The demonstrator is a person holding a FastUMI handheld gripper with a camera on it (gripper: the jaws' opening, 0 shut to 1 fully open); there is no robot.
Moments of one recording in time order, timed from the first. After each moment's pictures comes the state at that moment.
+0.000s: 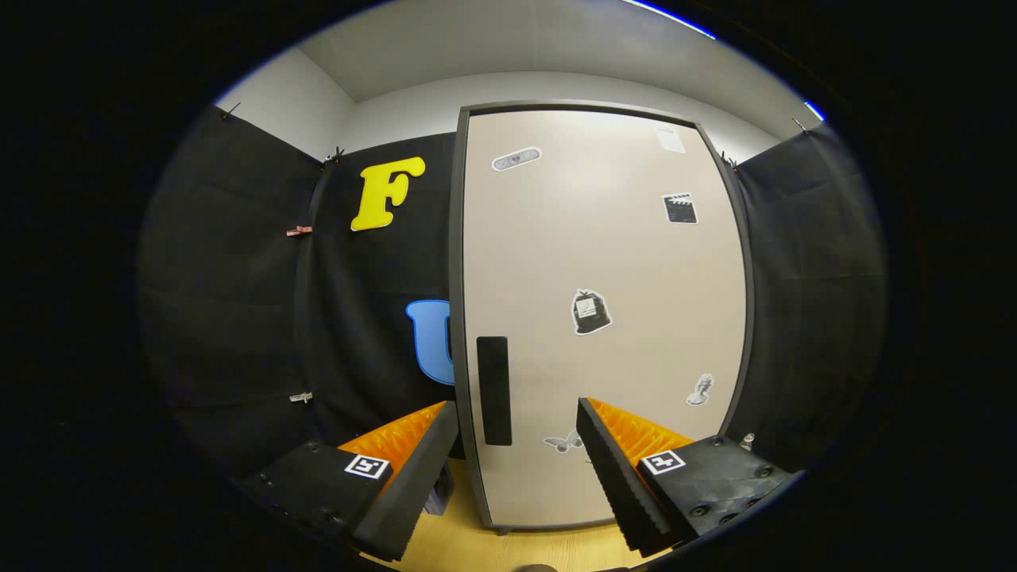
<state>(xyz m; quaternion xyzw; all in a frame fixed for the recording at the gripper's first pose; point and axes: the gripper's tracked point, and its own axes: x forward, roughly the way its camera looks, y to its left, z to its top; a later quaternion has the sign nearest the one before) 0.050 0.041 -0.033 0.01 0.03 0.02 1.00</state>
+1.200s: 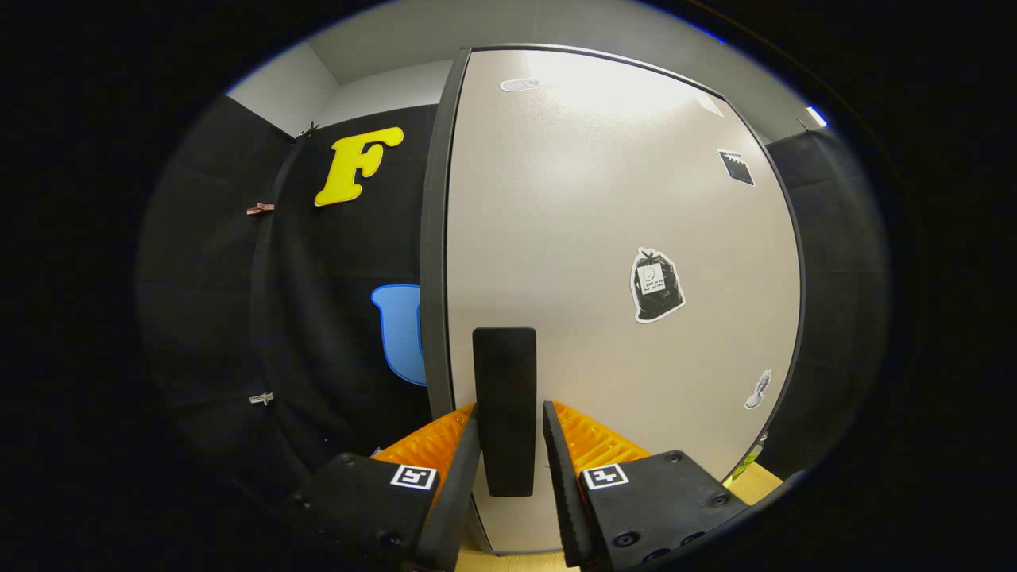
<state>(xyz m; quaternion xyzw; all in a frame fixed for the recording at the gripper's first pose) 0.151 0.053 -0.066 -0.01 0.04 -0.03 1.00</state>
